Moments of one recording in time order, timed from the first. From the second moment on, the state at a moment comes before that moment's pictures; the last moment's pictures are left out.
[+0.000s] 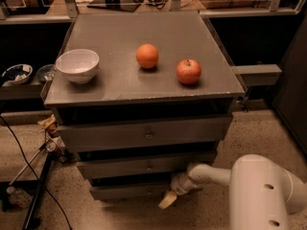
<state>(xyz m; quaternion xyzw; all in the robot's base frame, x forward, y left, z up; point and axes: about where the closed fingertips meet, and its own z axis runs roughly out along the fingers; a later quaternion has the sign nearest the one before) 0.565 -0.062 0.204 -0.51 0.81 0.24 0.19</state>
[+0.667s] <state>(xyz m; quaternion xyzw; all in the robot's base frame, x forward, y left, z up) 0.565 -0.062 0.204 -0.51 0.81 0.24 0.19</state>
